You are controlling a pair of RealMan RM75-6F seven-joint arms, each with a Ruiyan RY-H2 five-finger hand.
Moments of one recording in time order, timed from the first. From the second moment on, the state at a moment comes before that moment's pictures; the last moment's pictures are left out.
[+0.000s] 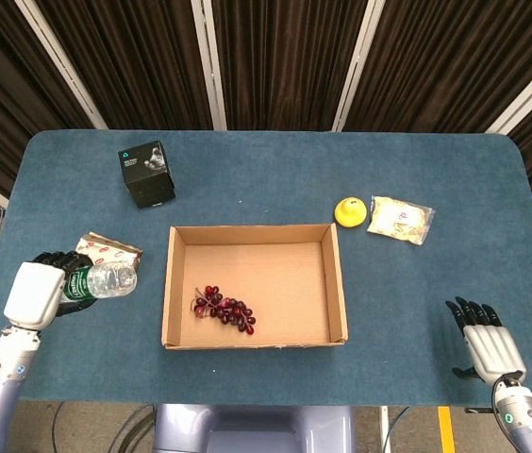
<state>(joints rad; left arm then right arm) -0.33 -1.33 -0.06 -1.49 1.55 1.50 0.08 0.20 -1.10 -0.02 -1.72 -1.25 1.14 -0.29</state>
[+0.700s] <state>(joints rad) -0.69 -1.57 -0.28 -1.71 1.39 1.15 0.40 0.18 -1.06 -0.03 -1.72 -1.32 1.19 -0.20</state>
